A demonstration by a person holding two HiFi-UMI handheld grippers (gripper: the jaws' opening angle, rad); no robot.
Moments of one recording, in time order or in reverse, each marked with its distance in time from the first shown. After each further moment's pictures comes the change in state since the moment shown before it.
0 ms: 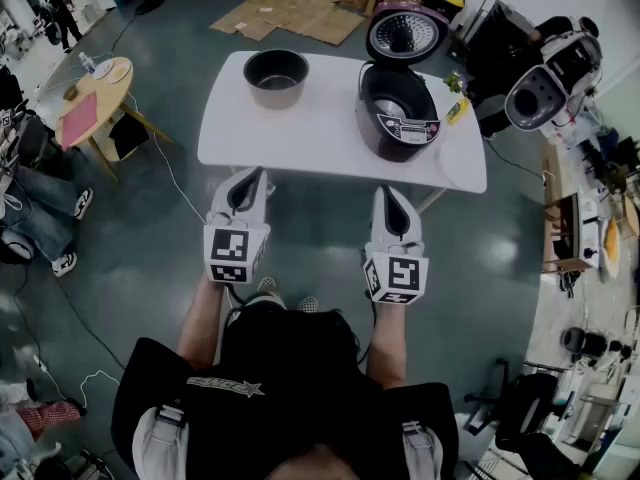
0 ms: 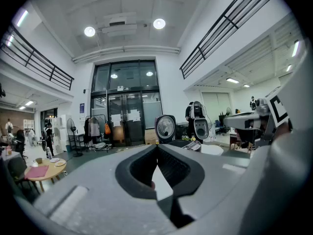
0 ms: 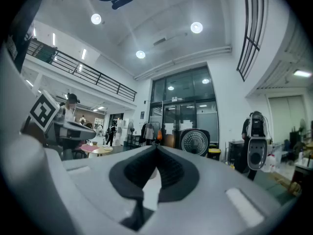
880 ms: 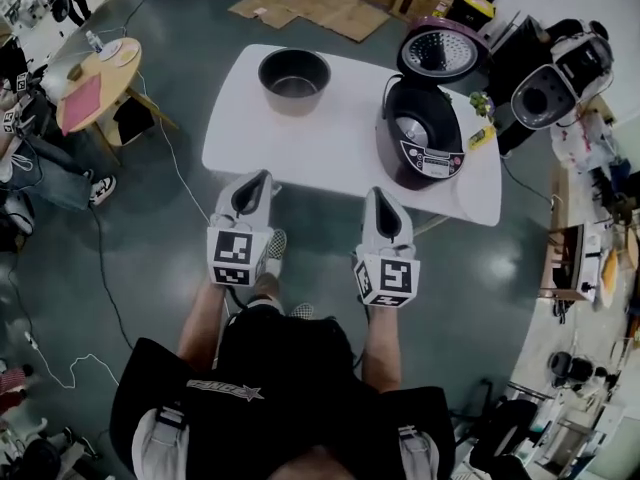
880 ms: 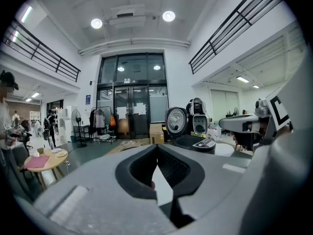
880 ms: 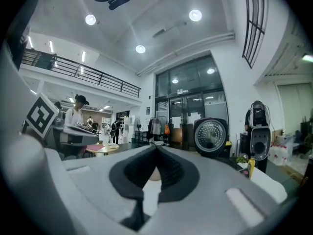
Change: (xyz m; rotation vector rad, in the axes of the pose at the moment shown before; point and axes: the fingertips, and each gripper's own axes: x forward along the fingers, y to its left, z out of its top) left arm 0.065 0.051 -0.033 -0.059 0.085 0.052; right arm 0.108 0.022 -0.026 0.054 0.063 0.090
